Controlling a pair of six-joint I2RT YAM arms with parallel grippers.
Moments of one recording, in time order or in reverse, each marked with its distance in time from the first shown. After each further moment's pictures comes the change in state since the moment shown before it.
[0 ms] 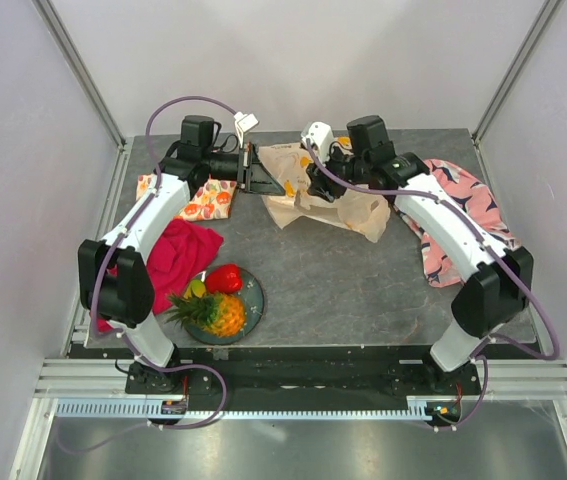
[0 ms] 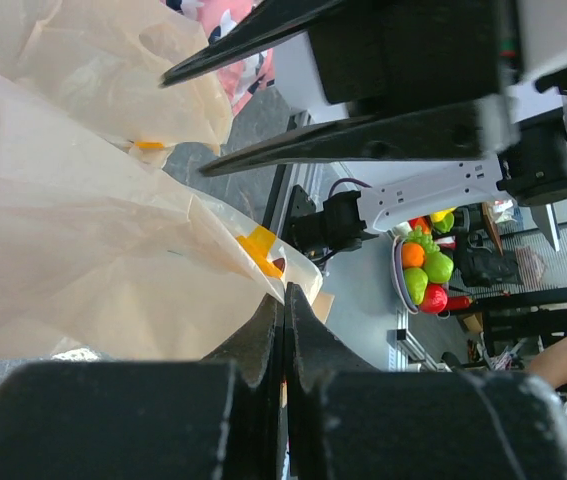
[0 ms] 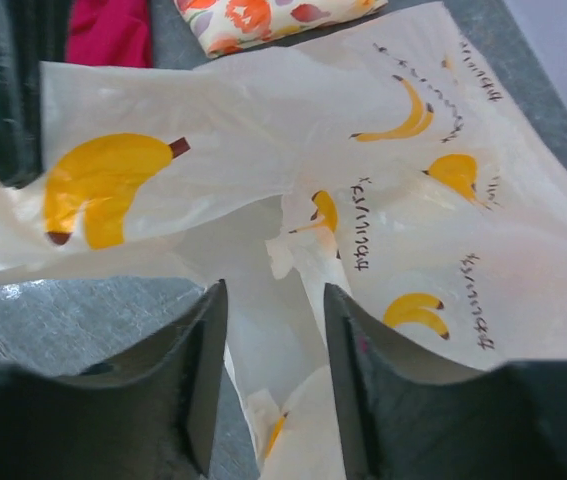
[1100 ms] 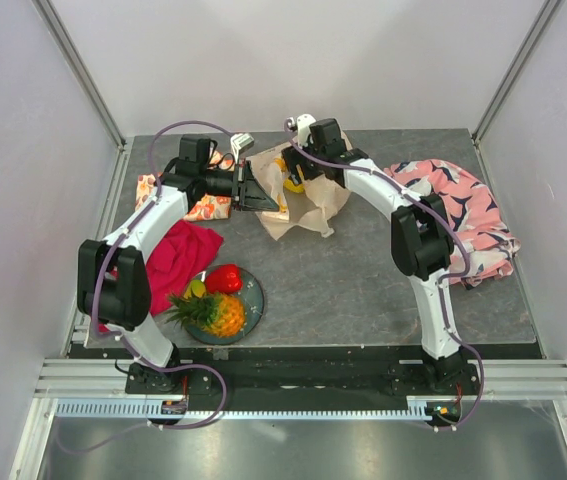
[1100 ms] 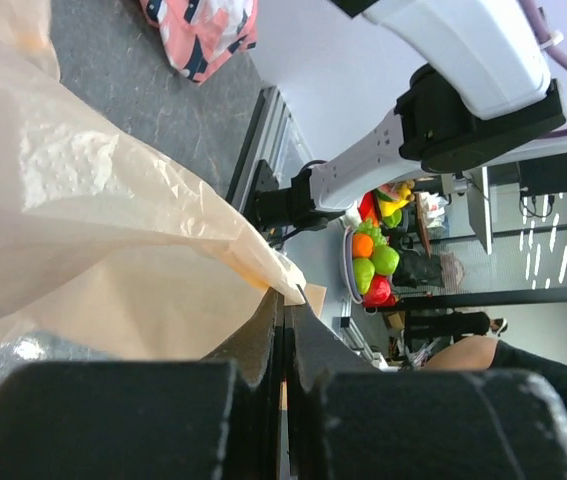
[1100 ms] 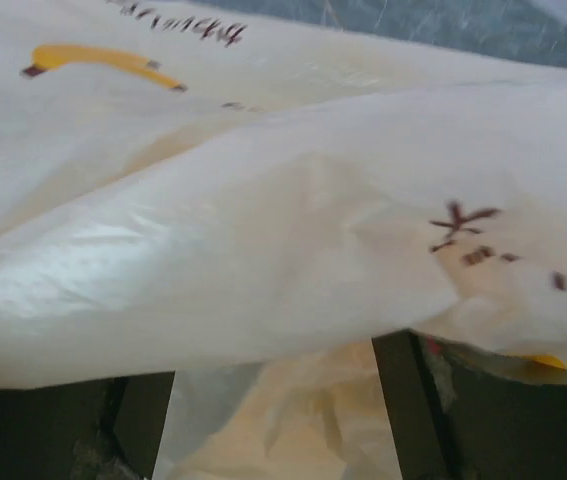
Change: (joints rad) left arm 0.032 -0.024 -0.173 0.084 0.071 -0.117; right arm -0.016 0.607 0.305 0.285 0.317 0.383
